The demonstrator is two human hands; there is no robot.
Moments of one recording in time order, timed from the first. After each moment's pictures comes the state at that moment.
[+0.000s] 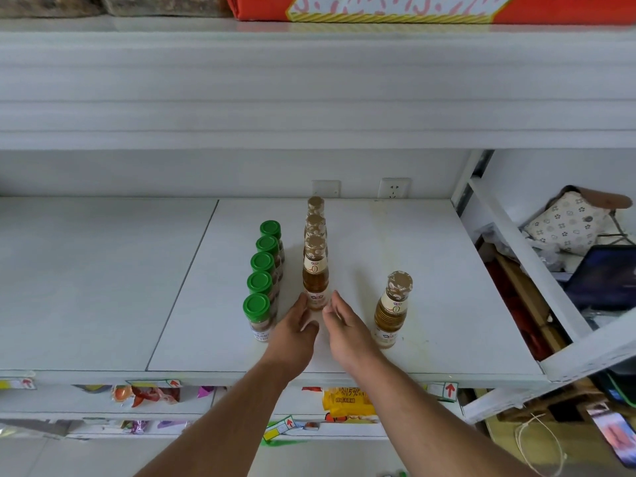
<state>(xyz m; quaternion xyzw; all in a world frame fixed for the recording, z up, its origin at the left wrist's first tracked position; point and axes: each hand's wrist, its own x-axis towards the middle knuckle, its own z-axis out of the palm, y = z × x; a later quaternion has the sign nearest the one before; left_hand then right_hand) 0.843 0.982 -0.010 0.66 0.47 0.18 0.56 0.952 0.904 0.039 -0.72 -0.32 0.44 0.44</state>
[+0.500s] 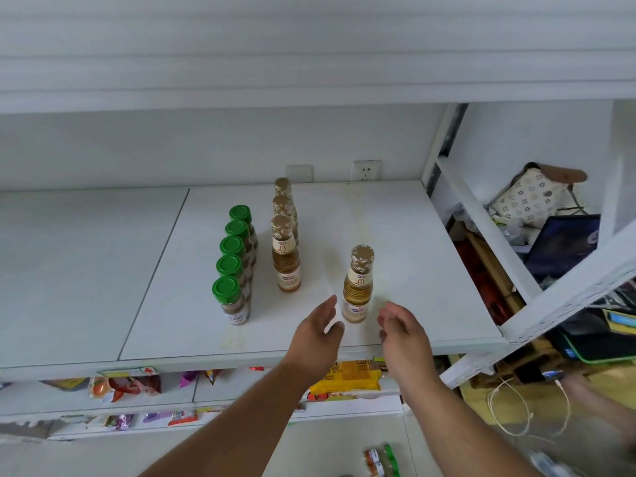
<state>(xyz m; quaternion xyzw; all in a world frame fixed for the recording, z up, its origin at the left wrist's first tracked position) 0.889 0.905 0.002 0.67 0.43 0.14 0.59 1.009 0.800 0.021 -0.77 -0.16 0.31 0.53</state>
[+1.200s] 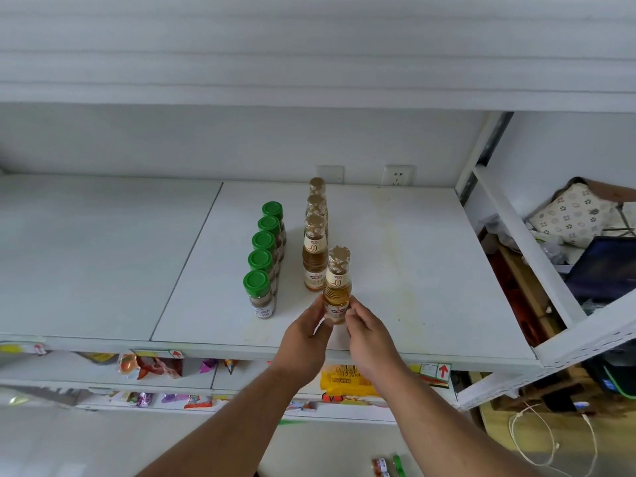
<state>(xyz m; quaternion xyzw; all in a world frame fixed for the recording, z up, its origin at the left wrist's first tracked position) 0.841 0.924 0.004 0.69 0.42 0.22 0.54 0.962 0.861 0.017 -0.75 -0.29 0.41 0.44</state>
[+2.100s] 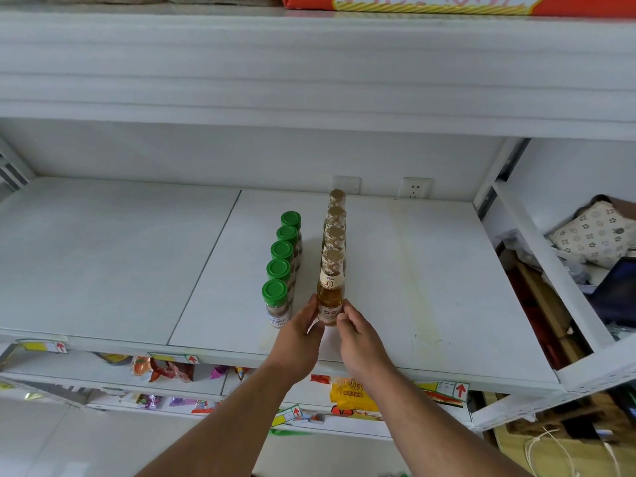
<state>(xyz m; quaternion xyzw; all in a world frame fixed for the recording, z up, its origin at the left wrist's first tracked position) 0.821 0.959 0.001 0.69 0.45 0.21 0.53 0.941 0.896 0.007 -0.73 -0.33 0.42 0.42</state>
